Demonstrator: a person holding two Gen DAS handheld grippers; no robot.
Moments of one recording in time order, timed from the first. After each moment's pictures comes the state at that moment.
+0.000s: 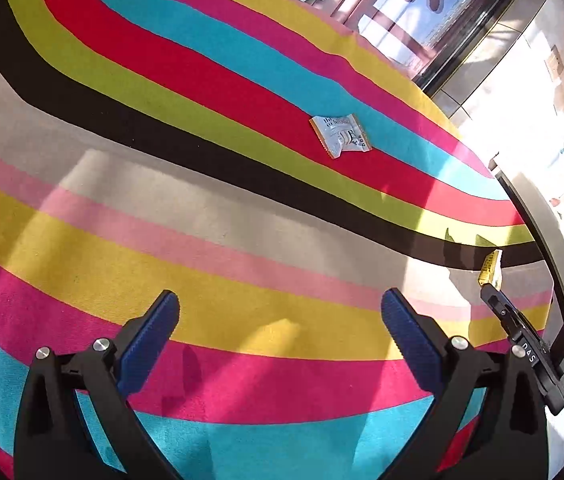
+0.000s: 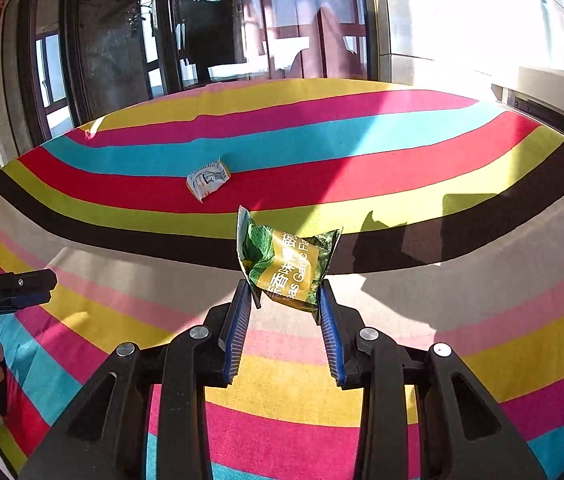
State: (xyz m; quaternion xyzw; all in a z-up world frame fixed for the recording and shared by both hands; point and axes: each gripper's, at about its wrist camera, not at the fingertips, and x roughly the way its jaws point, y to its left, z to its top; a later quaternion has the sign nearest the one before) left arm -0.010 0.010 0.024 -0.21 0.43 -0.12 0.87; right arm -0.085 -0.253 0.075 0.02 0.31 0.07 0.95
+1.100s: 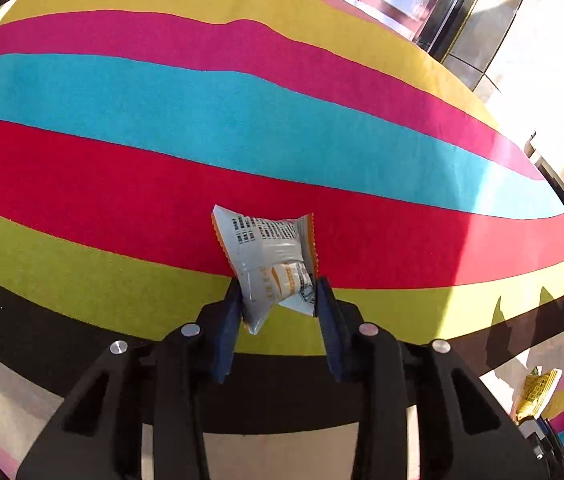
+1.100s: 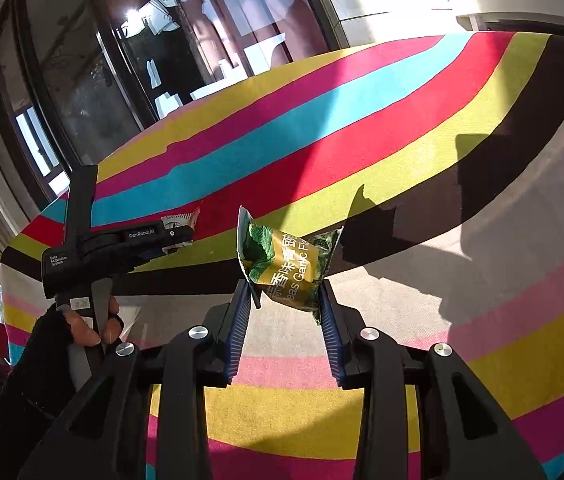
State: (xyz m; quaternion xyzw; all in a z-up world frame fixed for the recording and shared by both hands) left arm 0.121 -0.119 0.022 -0.12 0.41 -0.13 0.89; right arm -0.069 -0.296 0.054 0.16 0.31 0.09 0.93
